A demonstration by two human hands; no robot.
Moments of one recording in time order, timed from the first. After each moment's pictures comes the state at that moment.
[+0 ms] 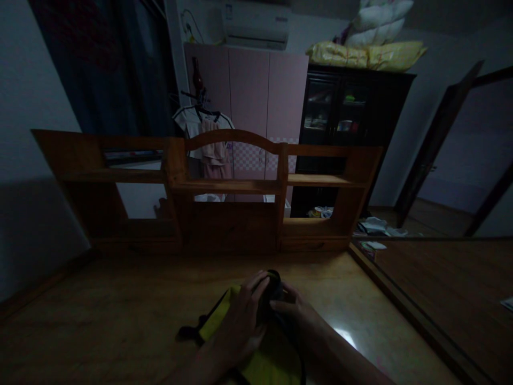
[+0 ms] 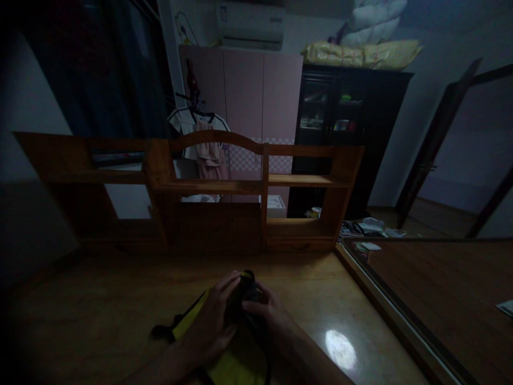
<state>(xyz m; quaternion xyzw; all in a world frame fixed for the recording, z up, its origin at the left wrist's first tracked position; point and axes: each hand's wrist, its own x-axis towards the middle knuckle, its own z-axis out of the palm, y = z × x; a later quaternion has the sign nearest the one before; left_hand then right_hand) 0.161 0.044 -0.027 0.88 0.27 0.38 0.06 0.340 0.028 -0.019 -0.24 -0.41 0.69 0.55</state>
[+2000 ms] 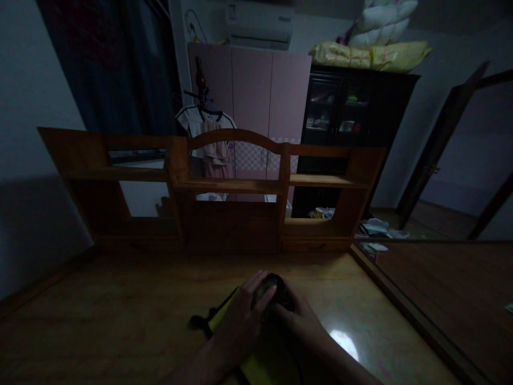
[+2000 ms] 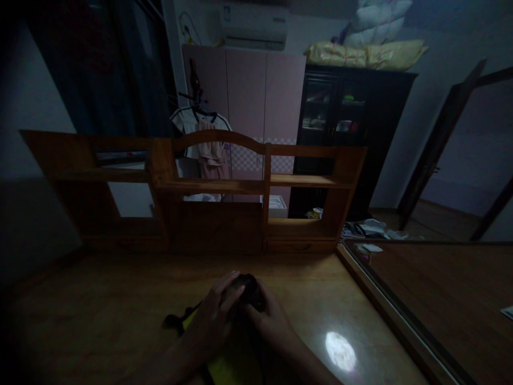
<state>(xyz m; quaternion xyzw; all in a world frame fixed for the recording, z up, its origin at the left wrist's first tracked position) 0.163 0.049 -0.034 0.87 0.26 0.42 -0.08 0.346 0.022 -0.017 -0.38 -0.62 0.45 0.52</state>
